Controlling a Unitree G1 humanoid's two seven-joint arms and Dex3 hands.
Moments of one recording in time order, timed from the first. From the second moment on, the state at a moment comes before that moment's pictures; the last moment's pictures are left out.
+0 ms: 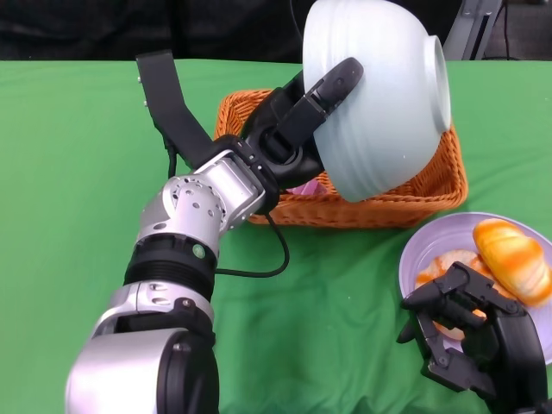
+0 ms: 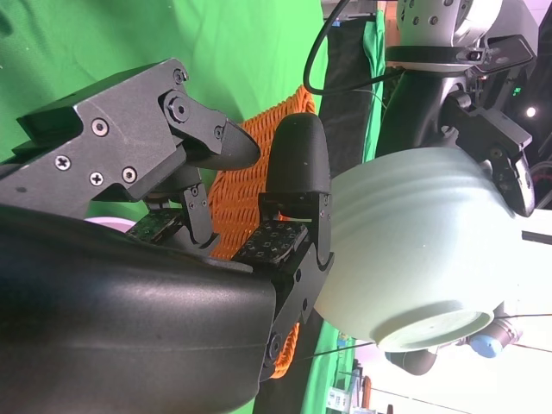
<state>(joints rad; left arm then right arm) -0.98 -0.23 0.40 0.92 -0.68 0.52 -0.40 0.03 0.09 -0.02 0.43 0.11 -0.74 0.23</state>
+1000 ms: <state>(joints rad) -1.06 -0.22 0.48 1.03 -0.73 0.55 -0.56 0.02 0.09 -0.02 0.46 0.11 -0.76 0.23</state>
